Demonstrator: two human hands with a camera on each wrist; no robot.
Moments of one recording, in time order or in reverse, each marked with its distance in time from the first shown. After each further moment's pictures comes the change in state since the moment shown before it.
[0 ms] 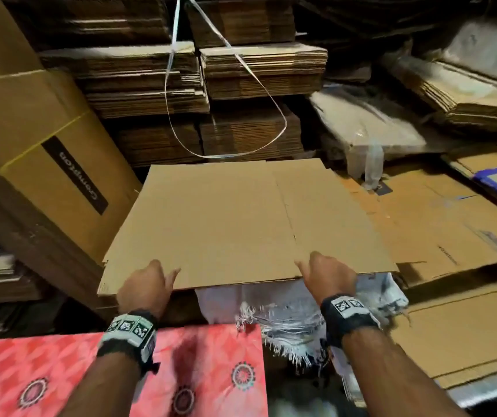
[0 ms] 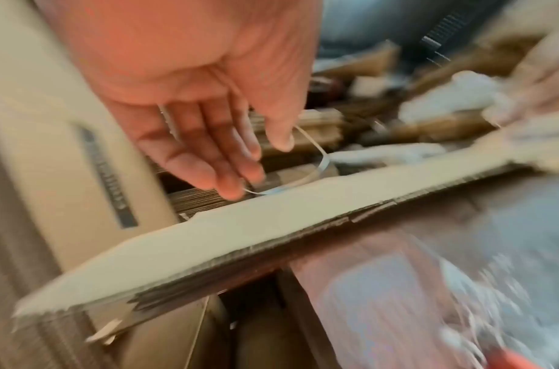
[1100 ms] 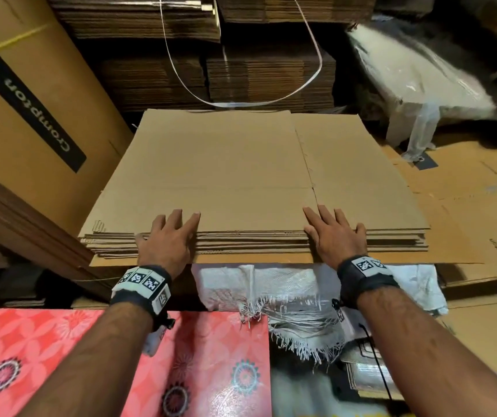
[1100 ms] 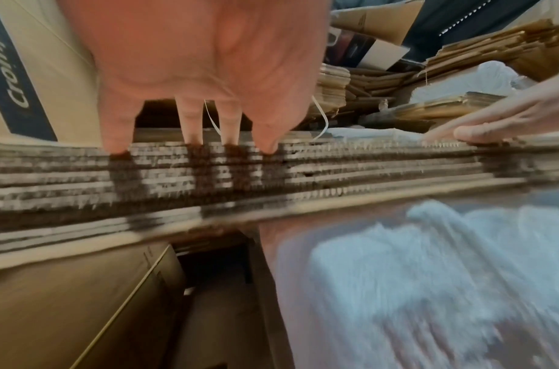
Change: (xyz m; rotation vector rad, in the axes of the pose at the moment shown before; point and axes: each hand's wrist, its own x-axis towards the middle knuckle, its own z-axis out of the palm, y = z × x) left_hand 0.098 0.018 0.078 0.239 -0.196 0.228; right_hand 0.124 -0.012 0.065 -0.175 -0.182 -0.254
